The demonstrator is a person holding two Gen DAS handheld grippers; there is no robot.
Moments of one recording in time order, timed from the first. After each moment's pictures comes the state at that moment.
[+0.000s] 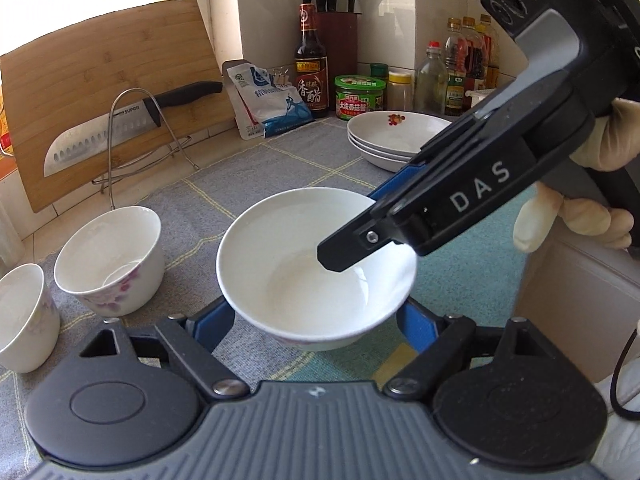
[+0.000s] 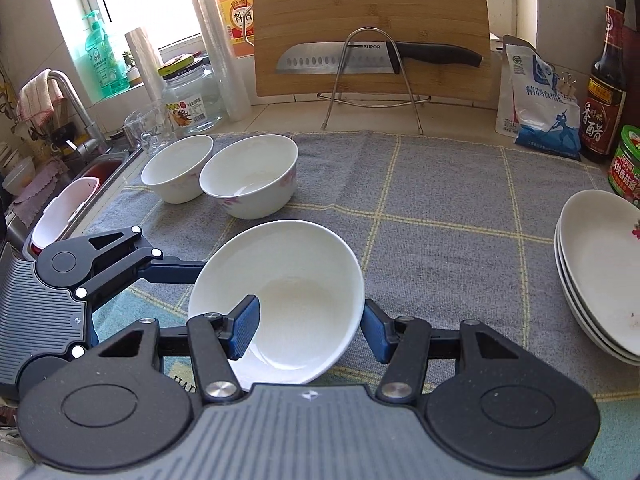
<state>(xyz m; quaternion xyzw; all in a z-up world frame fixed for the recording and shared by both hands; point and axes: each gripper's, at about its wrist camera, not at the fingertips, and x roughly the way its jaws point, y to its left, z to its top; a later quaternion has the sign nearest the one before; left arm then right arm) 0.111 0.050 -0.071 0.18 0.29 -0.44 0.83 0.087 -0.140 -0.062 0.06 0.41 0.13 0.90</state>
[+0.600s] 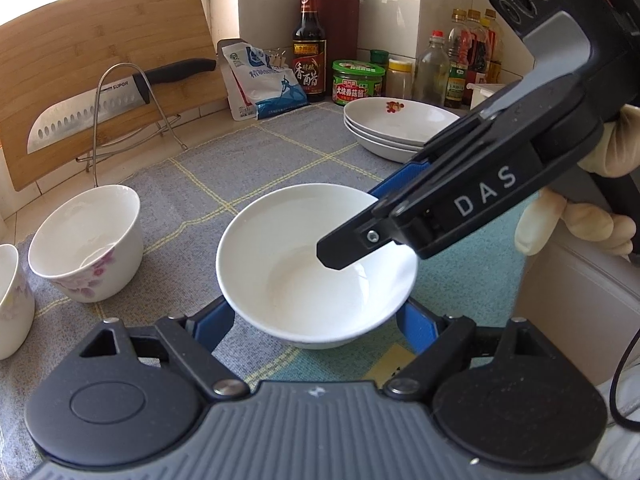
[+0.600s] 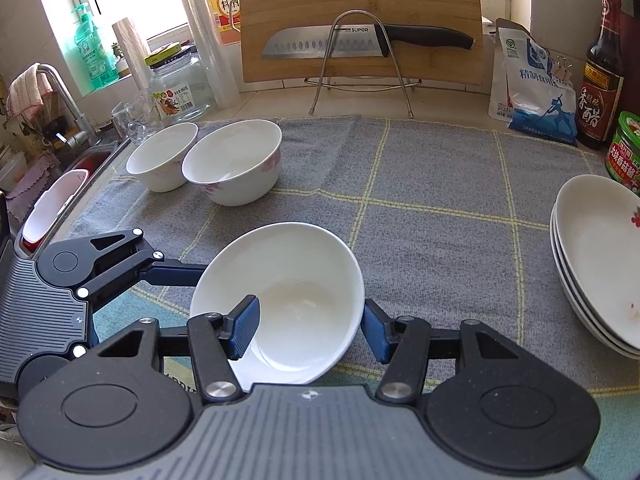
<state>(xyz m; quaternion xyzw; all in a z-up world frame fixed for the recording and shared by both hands) 0.119 0.040 -0.081 0.17 0.32 -0.45 0.82 0.092 -0.147 -0.072 0.06 0.43 0.13 0.89</state>
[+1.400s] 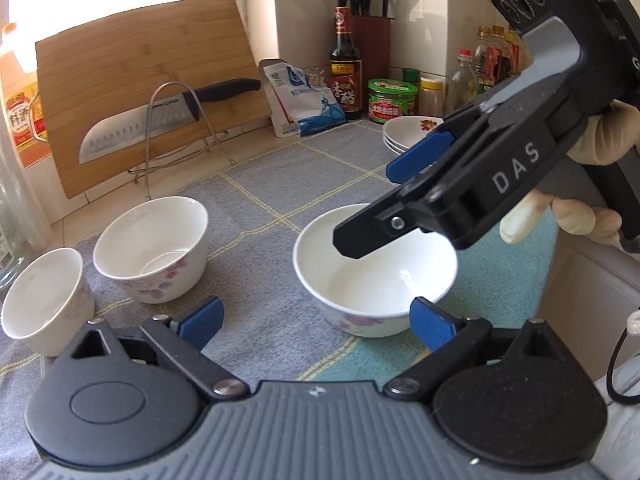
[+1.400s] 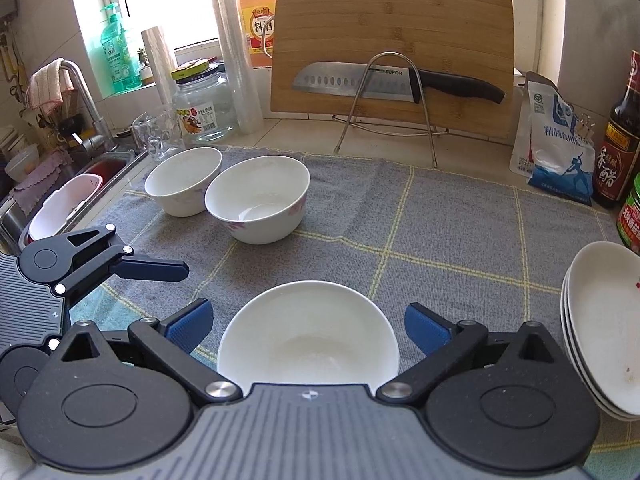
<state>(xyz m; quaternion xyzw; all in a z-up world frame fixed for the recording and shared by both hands) 0.124 0.076 -0.064 0.16 0.29 -0.40 0.85 0.106 -0.128 -0.052 0.02 0.38 0.15 0.91</state>
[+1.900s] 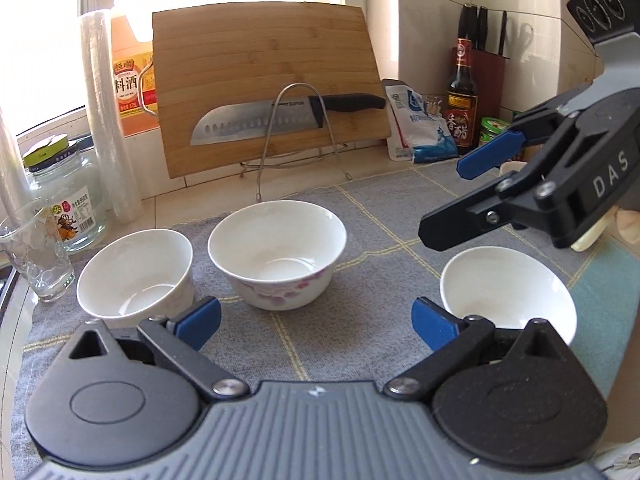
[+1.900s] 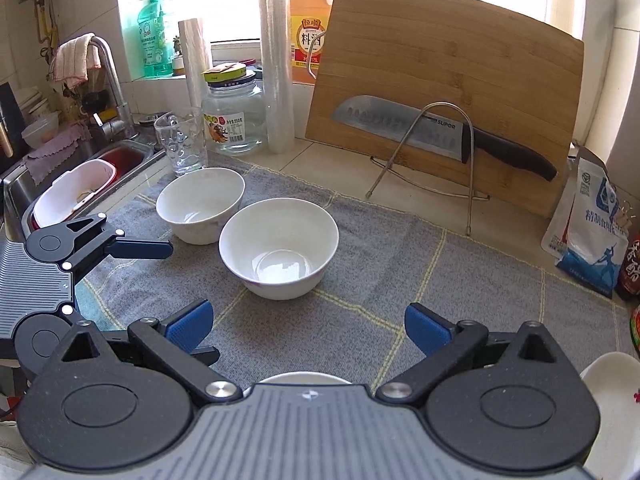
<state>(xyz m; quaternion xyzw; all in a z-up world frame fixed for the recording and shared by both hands) 0.174 0.107 -0.067 0.10 0.29 -0.28 0.91 0.159 -0.101 -0.031 -0.06 0.37 0.20 0.91</state>
